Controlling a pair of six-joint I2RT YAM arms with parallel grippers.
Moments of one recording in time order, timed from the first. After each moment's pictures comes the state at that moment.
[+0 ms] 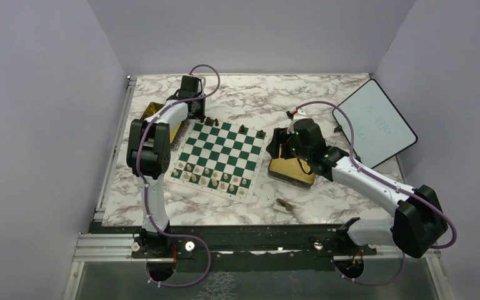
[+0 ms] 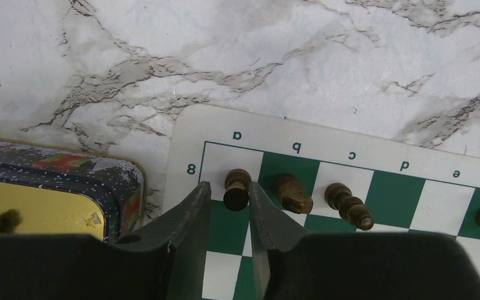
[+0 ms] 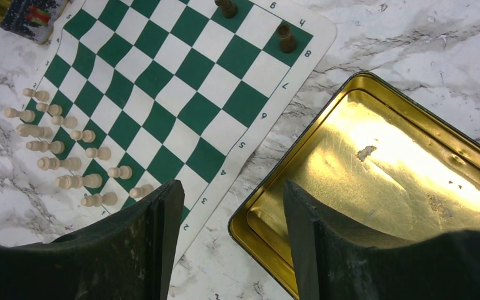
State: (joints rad) left arm -0.18 2.11 1.58 -0.34 0.02 -0.09; right arm 0.62 1.28 0.83 -0.11 0.05 0.38
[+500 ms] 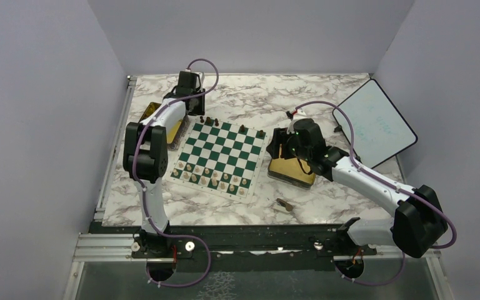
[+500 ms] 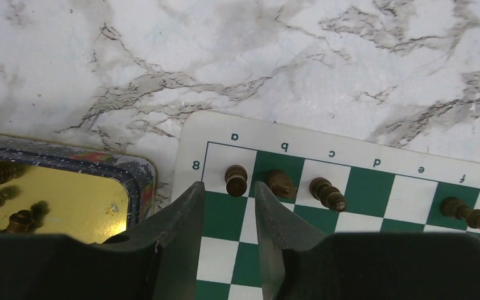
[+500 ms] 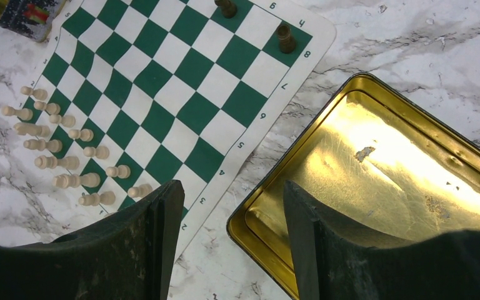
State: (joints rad) left arm -0.18 2.06 1.58 -0.35 0.02 -0.09; right arm 0.62 1.28 0.83 -0.11 0.05 0.37
